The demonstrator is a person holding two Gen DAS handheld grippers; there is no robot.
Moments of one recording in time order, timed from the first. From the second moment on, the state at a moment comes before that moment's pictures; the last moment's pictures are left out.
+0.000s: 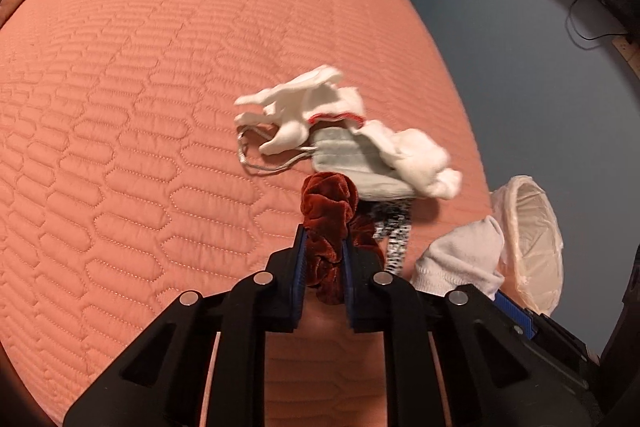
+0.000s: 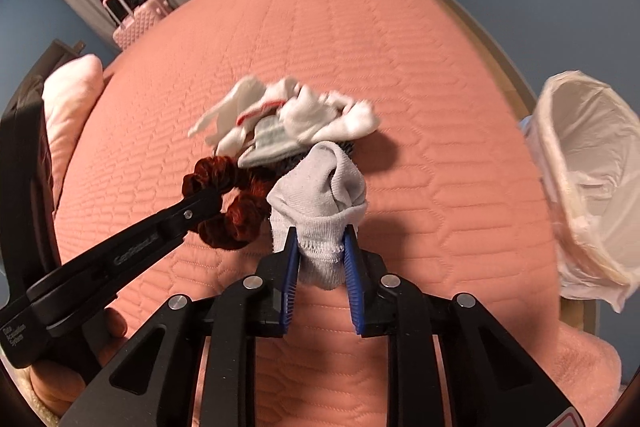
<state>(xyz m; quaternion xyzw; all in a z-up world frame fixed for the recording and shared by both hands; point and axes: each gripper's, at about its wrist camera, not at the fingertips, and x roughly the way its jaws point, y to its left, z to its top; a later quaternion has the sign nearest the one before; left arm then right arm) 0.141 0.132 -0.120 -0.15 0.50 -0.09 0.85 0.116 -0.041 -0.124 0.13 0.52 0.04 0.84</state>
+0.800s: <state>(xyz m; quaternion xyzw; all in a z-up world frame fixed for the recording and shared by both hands) 0.099 0.015 0.010 -0.06 0.39 -0.21 0.90 0.048 -0.157 0.010 0.15 0.37 -0.03 0.92</state>
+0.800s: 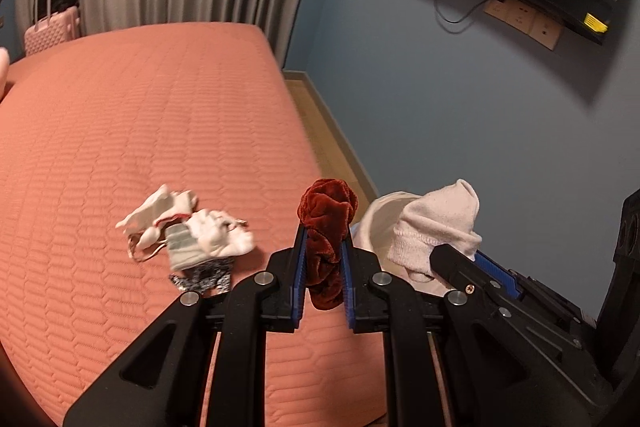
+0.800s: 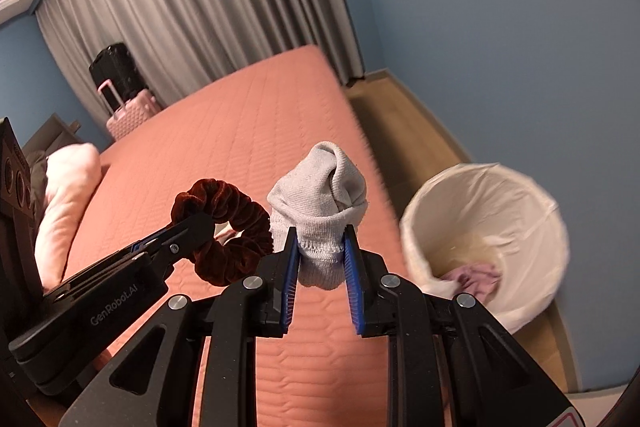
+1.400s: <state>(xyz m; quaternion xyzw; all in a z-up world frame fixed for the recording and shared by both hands) 0.090 -0.091 0.037 0.00 0.36 -0.30 0.88 0.015 -0.255 0.032 0.19 0.33 -0.11 0.92</state>
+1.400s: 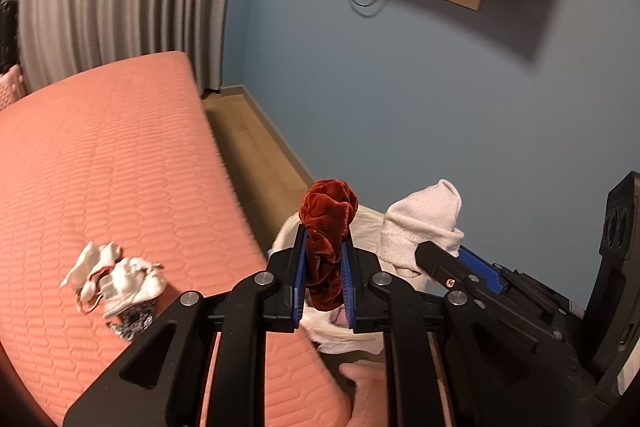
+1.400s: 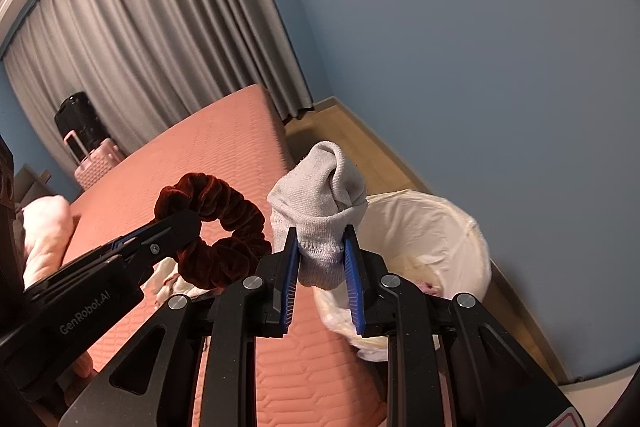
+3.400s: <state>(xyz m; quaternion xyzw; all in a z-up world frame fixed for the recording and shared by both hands) 0.112 -0.061 0.025 -0.06 0.37 -0.23 0.90 0.019 -0.229 0.032 0.16 0.34 -0.11 0.92</state>
